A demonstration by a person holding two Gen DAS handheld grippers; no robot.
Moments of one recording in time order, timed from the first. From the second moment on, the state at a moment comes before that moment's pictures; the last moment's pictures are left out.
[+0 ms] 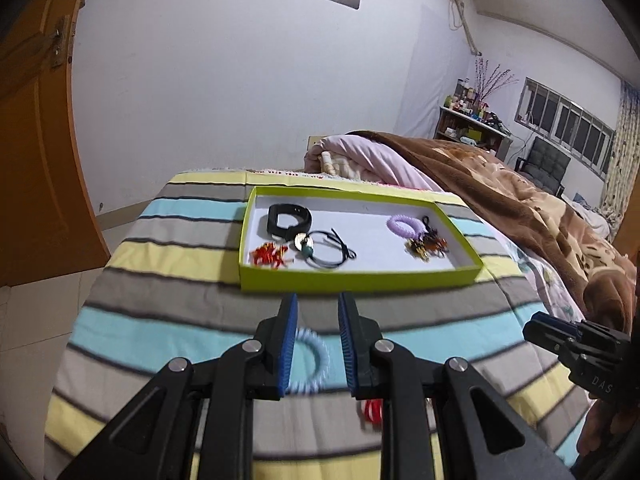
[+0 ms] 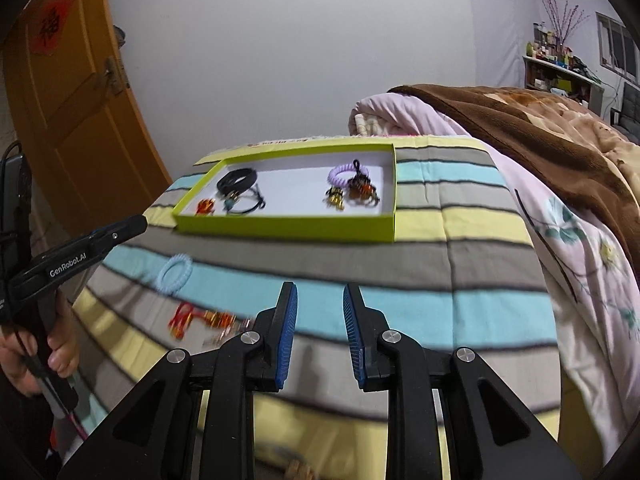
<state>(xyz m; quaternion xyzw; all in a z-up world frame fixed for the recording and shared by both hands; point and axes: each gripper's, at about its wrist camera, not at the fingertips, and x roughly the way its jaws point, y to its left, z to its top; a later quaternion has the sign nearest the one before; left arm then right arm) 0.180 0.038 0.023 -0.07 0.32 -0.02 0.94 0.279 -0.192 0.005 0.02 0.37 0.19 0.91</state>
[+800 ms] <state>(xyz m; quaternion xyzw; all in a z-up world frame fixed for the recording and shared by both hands) 0.076 0.029 0.006 -0.06 0.32 -0.04 0.95 0.184 -0.204 -0.026 -0.01 0.39 0.19 0.90</state>
